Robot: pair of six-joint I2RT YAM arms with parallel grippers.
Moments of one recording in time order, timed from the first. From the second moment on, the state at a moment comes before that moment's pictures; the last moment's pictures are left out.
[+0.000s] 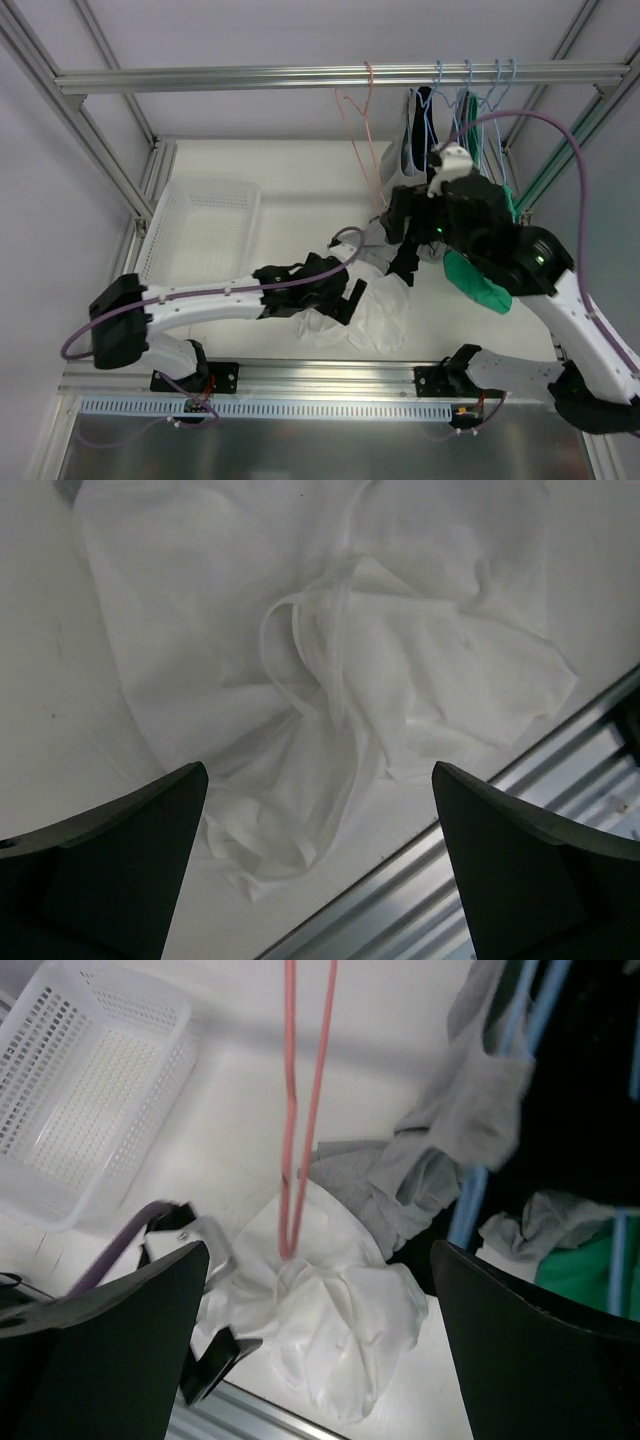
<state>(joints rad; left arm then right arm) -1.19 1.35 0.93 -0.40 -0.24 -0.52 0.82 1.12 1.56 -0.94 0.33 0.34</state>
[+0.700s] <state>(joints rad) -1.22 1.88 1.12 -0.28 -0.43 -0.71 0.82 0.48 1.26 -1.11 0.20 0.34</state>
